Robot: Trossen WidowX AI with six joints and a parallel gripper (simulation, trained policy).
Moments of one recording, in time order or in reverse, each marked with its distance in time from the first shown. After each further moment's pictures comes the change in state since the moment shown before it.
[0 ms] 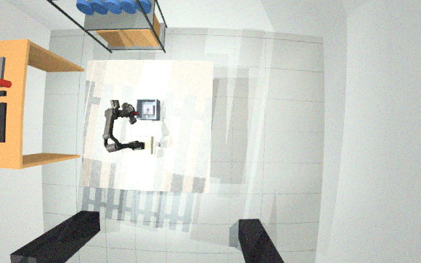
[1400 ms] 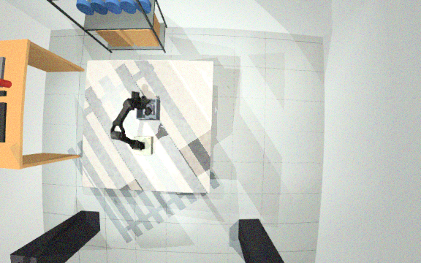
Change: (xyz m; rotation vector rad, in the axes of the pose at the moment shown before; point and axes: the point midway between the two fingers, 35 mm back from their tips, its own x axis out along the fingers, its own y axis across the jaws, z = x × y) arm 0.091 0.023 0.081 -0.188 0.147 0.073
